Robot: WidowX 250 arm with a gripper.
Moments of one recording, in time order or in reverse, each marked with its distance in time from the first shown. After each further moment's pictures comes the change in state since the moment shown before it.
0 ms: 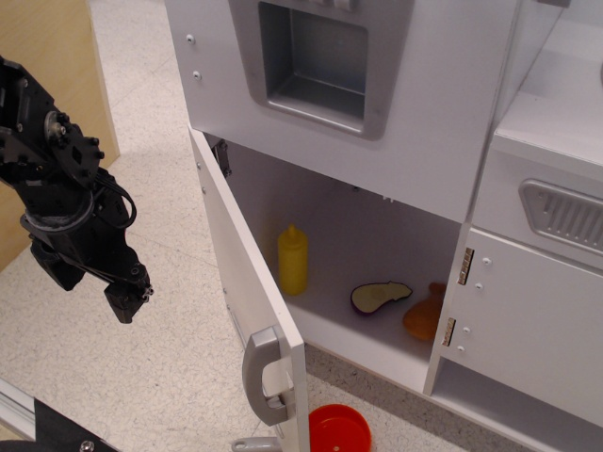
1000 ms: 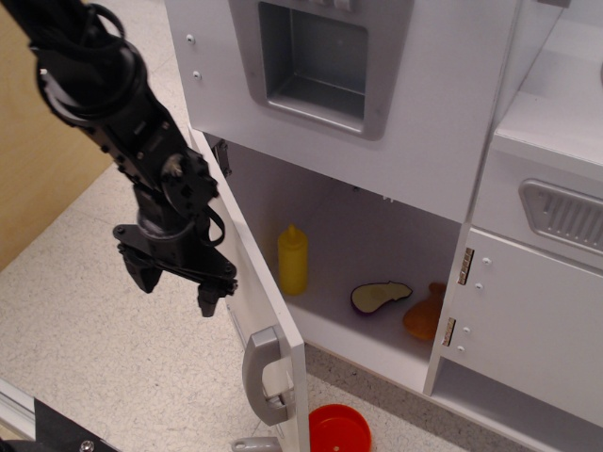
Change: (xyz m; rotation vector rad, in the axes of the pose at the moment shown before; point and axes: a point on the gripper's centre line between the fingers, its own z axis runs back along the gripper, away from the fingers) arm 0.053 -0.047 -0.053 0.022 -0.008 0.098
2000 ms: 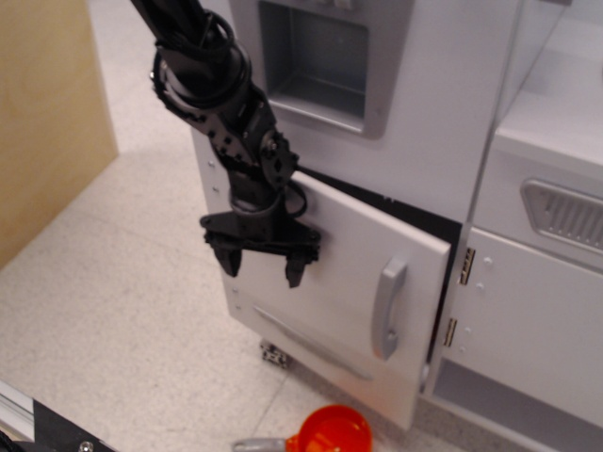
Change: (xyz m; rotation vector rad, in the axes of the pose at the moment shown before) arm 0.055 -0.047 -0.022 -0.086 0.005 0.169
